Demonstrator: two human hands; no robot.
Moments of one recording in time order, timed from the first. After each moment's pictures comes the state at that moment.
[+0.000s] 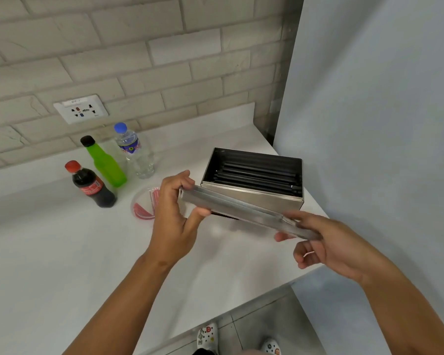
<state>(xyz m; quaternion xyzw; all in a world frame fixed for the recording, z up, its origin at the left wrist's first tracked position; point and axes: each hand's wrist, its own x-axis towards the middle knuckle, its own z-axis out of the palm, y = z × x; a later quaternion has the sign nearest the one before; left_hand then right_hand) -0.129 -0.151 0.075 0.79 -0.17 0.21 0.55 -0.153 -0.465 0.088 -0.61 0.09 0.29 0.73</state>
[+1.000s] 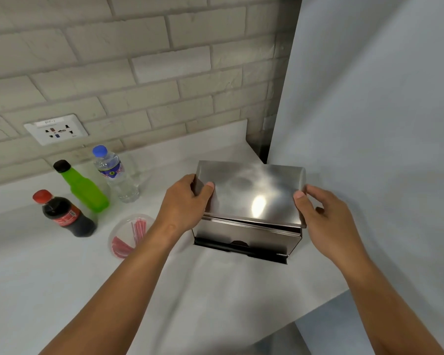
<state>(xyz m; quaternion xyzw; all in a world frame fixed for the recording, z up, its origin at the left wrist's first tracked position) -0.004 -0.184 0.092 0.91 0.05 0.01 0.42 -0.067 -0.464 0.095 -0.87 0.08 -0.08 0.48</state>
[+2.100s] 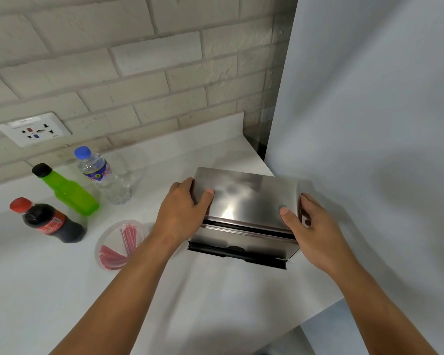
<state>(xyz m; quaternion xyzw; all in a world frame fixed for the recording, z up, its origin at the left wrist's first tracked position) 0.011 -0.190 0.067 0.93 0.04 -0.01 0.35 -0.051 -0.467 0.059 -0.86 0.07 0.00 0.50</state>
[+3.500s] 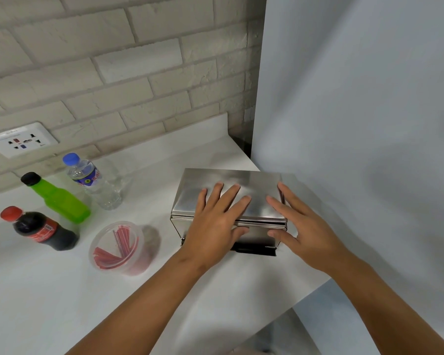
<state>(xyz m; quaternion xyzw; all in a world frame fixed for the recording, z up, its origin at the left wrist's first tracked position) -0.044 -0.252 0.060 0.94 -0.29 0.10 0.17 -0.080 -0.492 0.041 -0.94 -0.13 0.00 0.32</state>
